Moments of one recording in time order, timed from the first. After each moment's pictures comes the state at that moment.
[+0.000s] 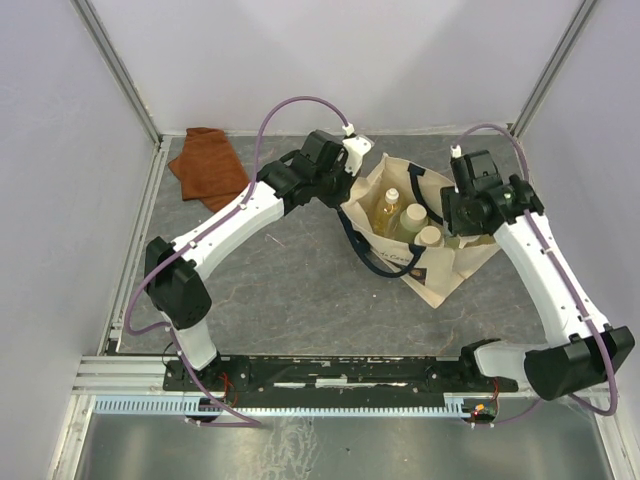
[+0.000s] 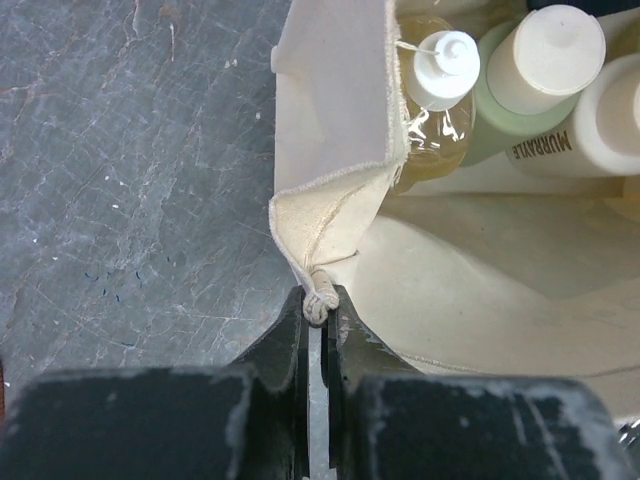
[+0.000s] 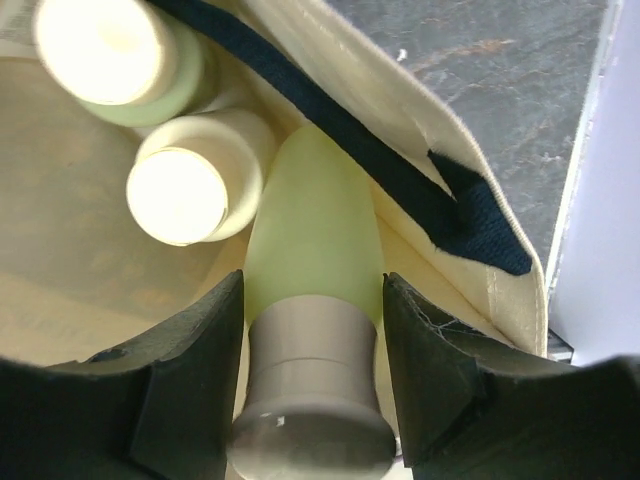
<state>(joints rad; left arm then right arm) -0.72 1.77 1.70 -0.63 0.05 0.07 0.28 1.25 1.34 -1.11 0.32 0.16</state>
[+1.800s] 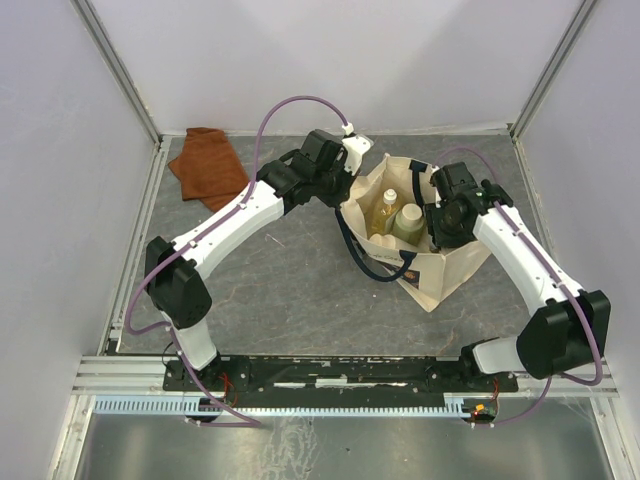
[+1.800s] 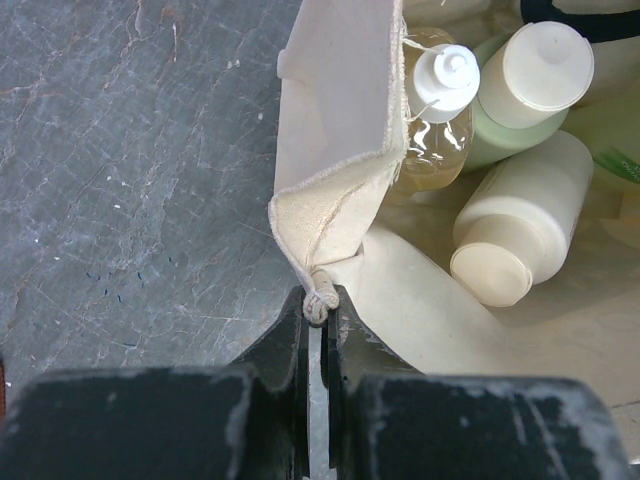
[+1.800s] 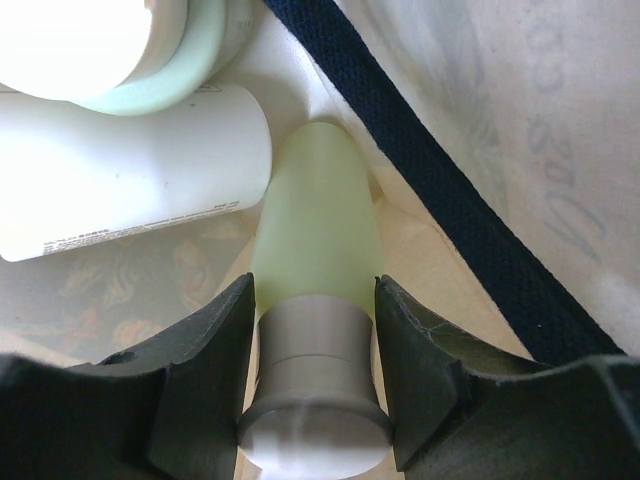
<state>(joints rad) -0.72 1.77 1.71 -0.63 0.06 0.07 0.28 1.38 1.22 -1.05 0.14 0.17</state>
